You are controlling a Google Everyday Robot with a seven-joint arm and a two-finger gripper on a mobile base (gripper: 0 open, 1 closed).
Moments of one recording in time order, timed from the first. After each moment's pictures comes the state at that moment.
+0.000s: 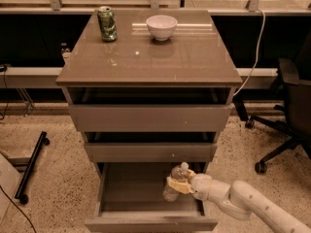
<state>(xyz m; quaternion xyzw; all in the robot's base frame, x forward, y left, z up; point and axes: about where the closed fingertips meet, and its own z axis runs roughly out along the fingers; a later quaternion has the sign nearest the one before) 0.536 -0.091 0.441 -0.29 0.71 0.41 0.49</state>
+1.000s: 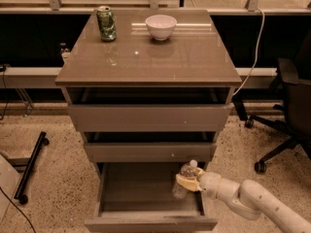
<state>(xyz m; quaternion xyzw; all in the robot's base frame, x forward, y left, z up) 0.545 -0.130 0.435 -0.27 0.73 0.40 0.49</state>
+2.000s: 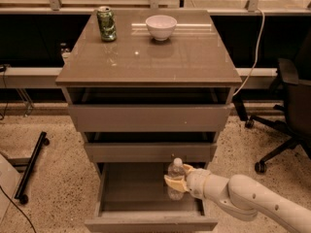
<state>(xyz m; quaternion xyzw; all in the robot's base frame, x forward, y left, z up) 0.515 -0.081 0.506 -0.34 0.77 0.27 0.46</state>
